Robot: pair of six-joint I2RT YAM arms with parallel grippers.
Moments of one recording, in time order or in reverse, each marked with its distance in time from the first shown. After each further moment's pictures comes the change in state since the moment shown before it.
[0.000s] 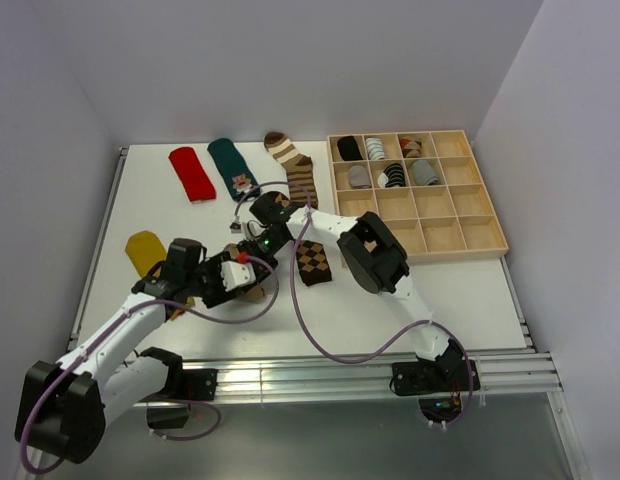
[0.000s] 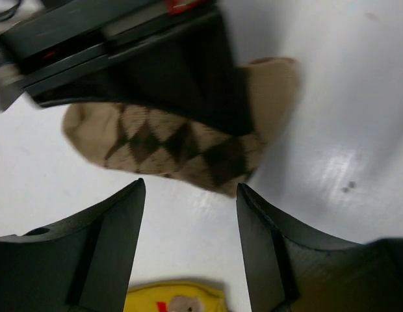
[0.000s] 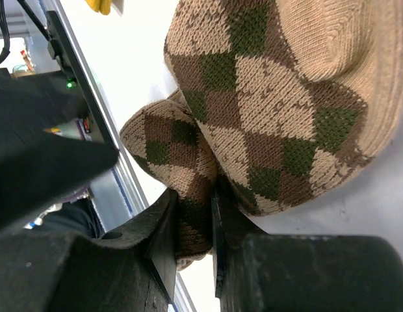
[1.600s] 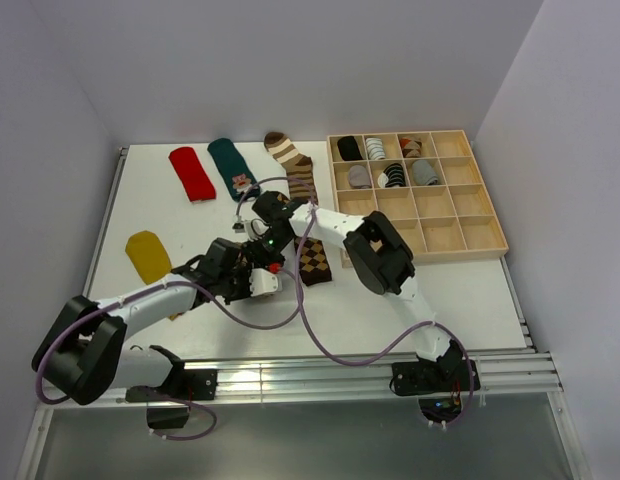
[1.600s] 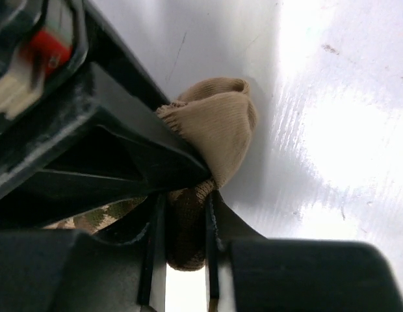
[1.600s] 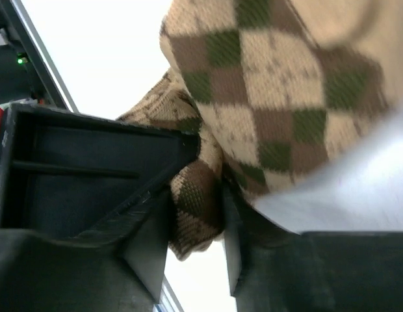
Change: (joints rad) left arm -0.264 0.287 0.019 0.159 -0.126 -0.007; right arm 0.006 -0.050 0.002 -0.118 0.106 -0.149
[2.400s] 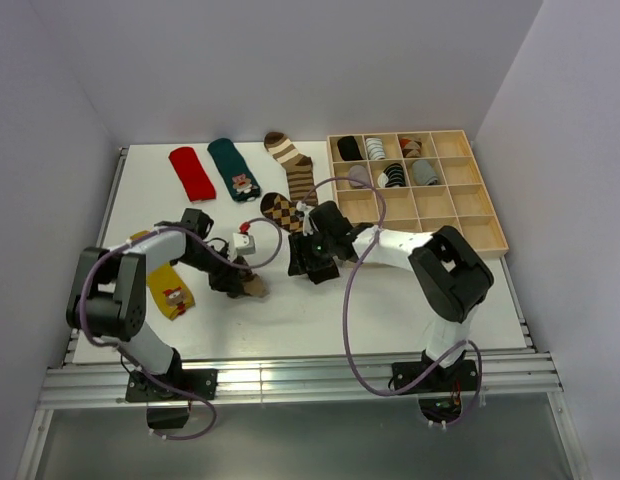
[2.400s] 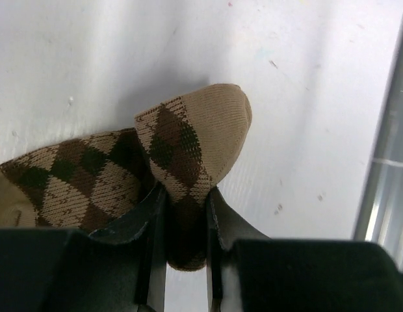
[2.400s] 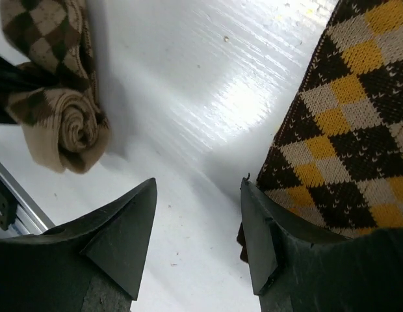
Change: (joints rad) left arm 0.353 0.287 0.288 -0.426 0.529 0.064; right arm -0.128 -0.537 -0.788 0.607 0.387 0.302
